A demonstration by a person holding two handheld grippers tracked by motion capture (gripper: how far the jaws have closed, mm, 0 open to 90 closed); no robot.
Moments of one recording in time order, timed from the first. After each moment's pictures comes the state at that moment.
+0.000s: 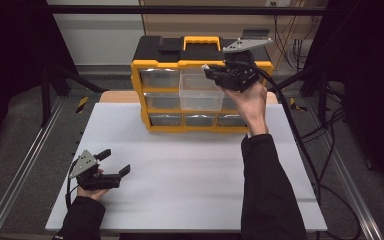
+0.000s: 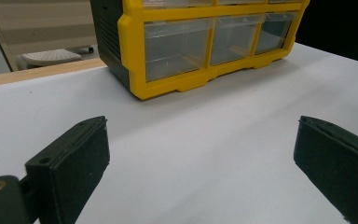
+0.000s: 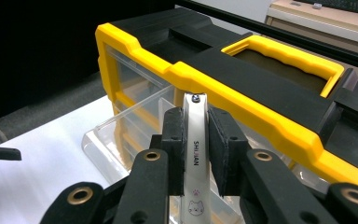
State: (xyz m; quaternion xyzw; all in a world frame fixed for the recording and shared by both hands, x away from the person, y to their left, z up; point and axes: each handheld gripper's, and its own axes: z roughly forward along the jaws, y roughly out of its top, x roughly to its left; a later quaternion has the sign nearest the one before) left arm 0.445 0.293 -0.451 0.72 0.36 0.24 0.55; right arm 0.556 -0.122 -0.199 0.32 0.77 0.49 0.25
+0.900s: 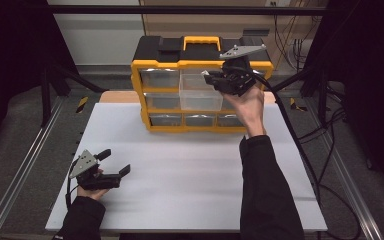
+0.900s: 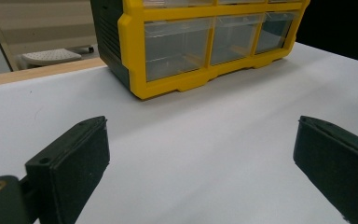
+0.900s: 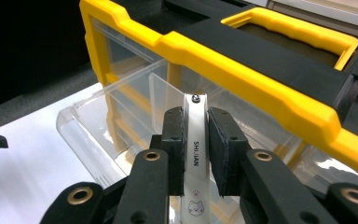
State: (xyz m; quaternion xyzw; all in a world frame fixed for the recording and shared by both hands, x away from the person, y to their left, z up) left arm 0.445 0.293 -0.451 0.72 0.36 0.24 0.54; right arm 0.565 -0.121 -0.219 0.33 0.78 0.47 0.24
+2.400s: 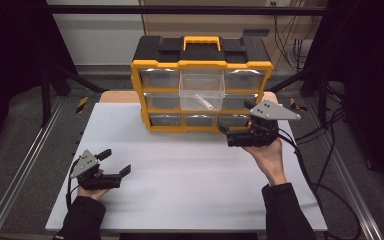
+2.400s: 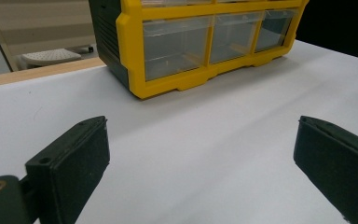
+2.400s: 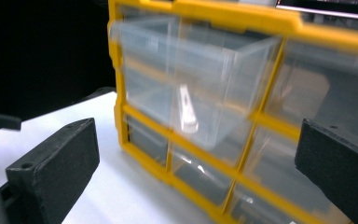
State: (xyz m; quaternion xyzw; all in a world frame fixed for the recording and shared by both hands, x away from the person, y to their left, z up) left arm 0.445 0.292 -0.451 0.72 0.36 0.24 0.54; right arm 0.472 -0.171 -0.300 0.31 0.72 0.55 0.30
